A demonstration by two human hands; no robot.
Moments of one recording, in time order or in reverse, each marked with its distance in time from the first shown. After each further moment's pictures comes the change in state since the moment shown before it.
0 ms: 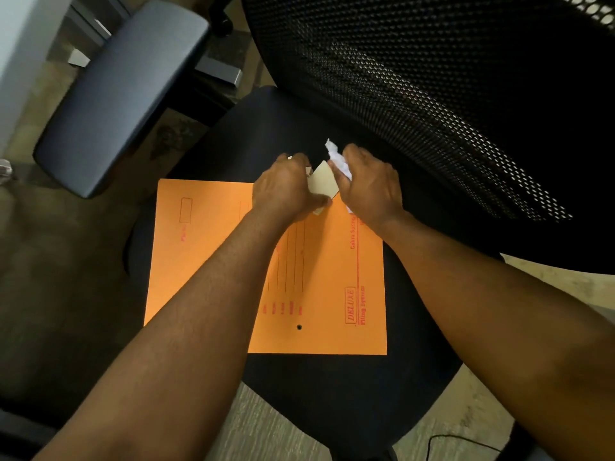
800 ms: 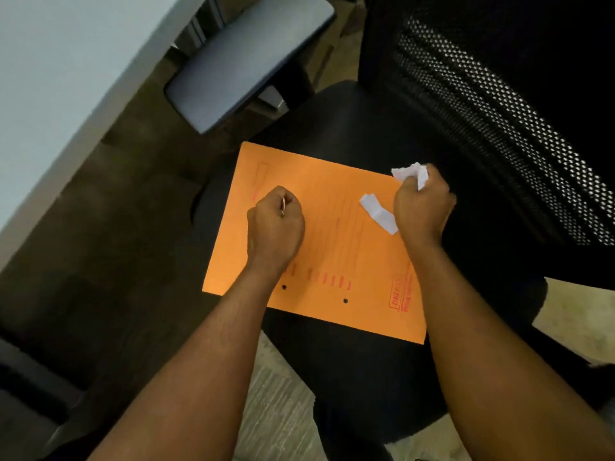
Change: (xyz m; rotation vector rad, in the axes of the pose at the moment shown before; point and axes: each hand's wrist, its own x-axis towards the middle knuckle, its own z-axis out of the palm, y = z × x) left_hand -0.122 -0.091 -0.006 -0.718 0.399 -0.230; right_hand -0.034 -0.074 -0.018 0.390 0.186 0.595
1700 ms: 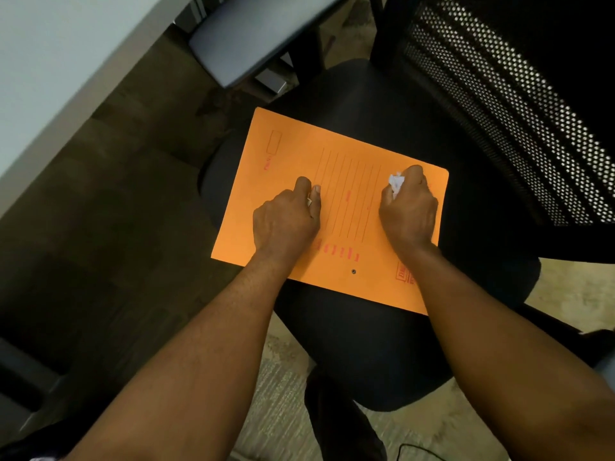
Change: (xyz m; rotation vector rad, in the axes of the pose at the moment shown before) left_hand -0.025 -0.034 0.006 0.637 0.028 0.286; right_hand -0.042 0.034 0.013 -0.353 -0.088 -0.322
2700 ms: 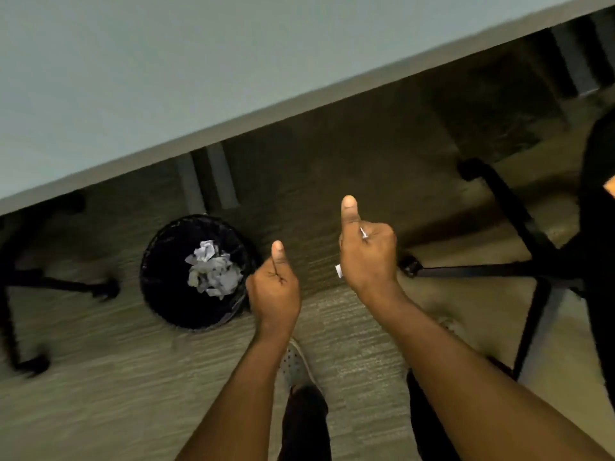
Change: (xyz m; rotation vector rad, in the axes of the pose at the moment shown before) left_hand -0.413 -0.291 -0.091 -0.442 0.619 -1.091; right_hand -0.435 -0.295 0.107 0.655 -0.900 -0.202
